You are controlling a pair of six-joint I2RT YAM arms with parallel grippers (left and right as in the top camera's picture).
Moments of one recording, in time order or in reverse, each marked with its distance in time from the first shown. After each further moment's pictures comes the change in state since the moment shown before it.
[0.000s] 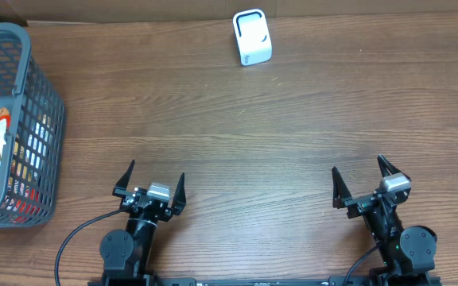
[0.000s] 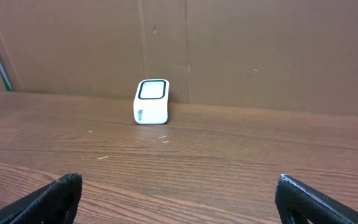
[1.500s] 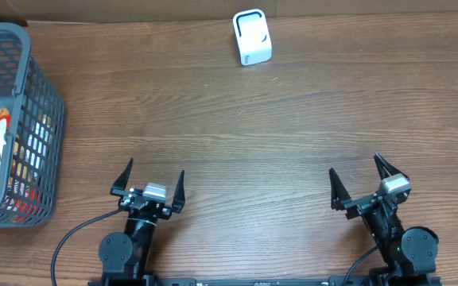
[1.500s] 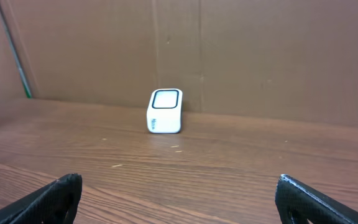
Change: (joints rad) left arm 0.000 0.000 -0.001 0.055 0.006 -0.070; right arm 0.000 0.000 0.000 0.041 -0.058 0.024
